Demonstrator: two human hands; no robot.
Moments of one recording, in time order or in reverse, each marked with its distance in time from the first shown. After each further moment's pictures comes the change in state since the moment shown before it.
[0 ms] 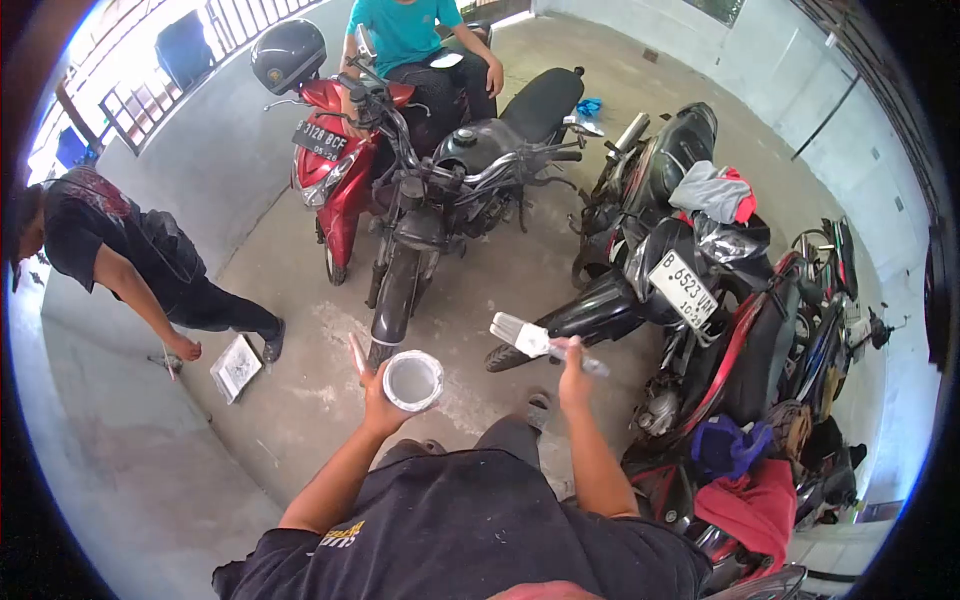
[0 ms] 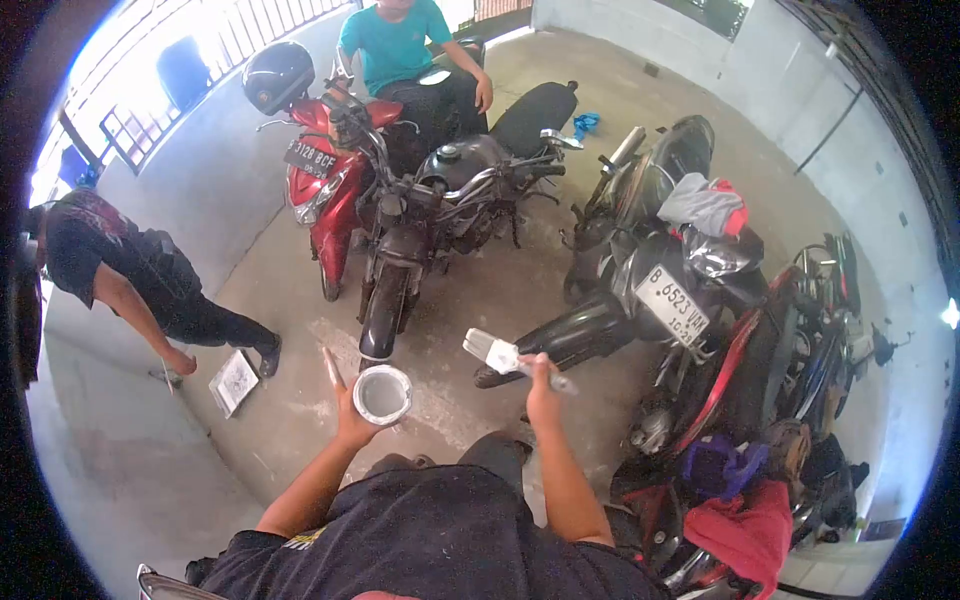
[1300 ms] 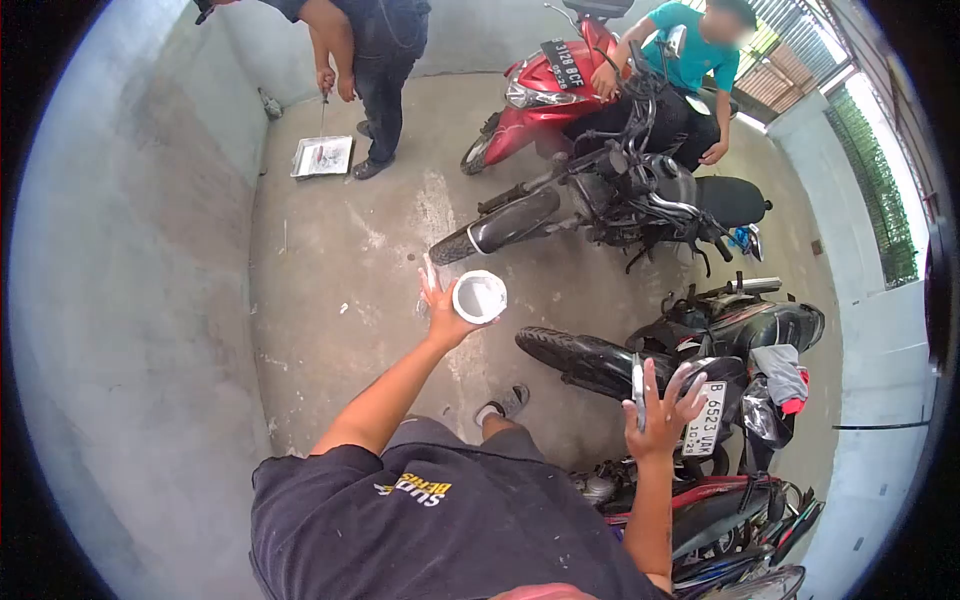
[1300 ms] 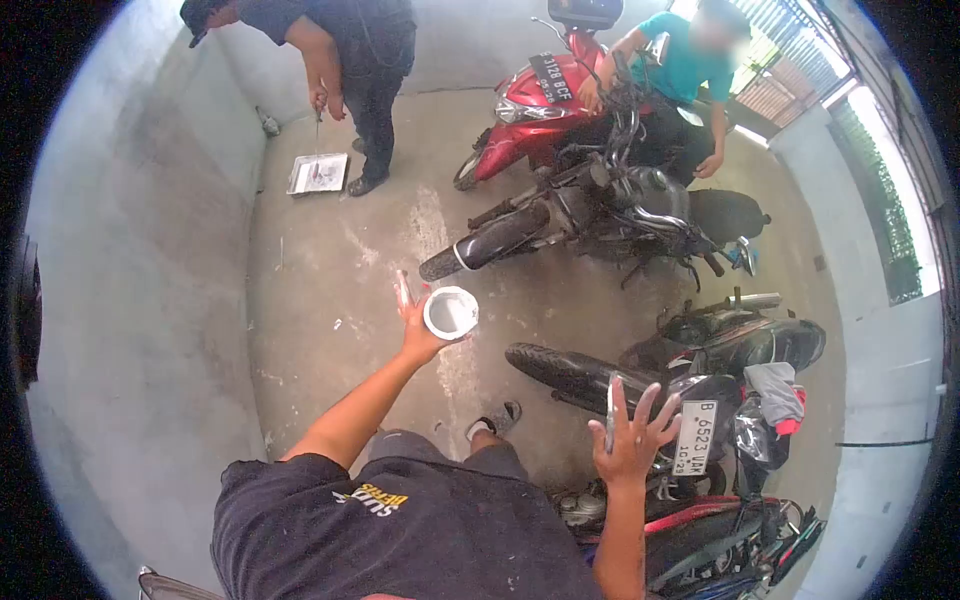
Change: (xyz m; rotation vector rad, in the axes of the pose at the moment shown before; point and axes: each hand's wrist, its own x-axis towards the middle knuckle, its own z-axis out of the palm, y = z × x) left_hand -0.095 -0.032 0.093 0.119 0.679 -0.516; right_hand 0.025 -0.152 -0.084 -1.439 -0.599 -1.137
